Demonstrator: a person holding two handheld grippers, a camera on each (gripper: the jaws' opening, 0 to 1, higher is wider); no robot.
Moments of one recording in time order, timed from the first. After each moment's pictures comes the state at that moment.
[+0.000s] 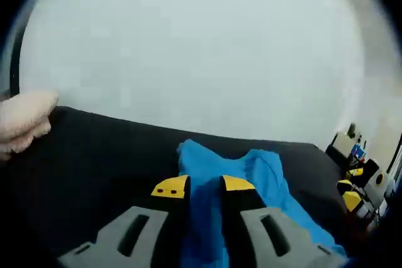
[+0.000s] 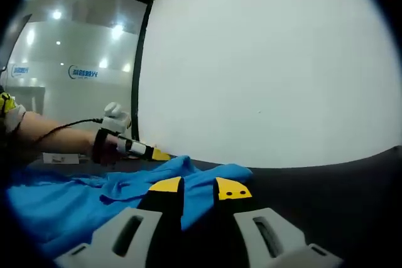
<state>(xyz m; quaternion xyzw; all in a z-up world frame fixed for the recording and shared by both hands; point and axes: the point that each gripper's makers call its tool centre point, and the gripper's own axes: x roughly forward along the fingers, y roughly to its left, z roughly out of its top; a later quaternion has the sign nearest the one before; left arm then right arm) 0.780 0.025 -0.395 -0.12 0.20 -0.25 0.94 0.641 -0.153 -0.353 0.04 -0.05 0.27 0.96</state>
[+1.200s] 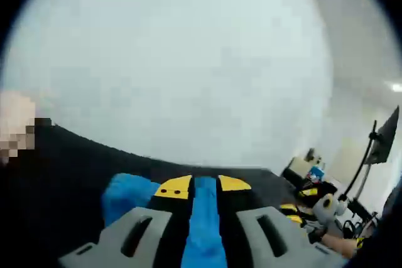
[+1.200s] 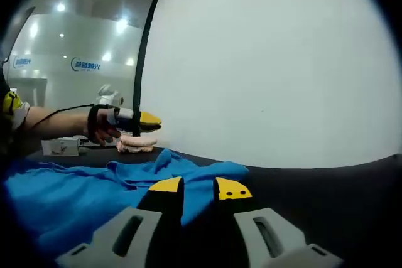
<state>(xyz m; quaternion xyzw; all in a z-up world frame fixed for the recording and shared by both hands) 0.742 -0.009 -0.340 -0.13 0.24 -0.38 0.88 0.640 -0.148 -0.358 0.02 -0.04 0.27 0.96</state>
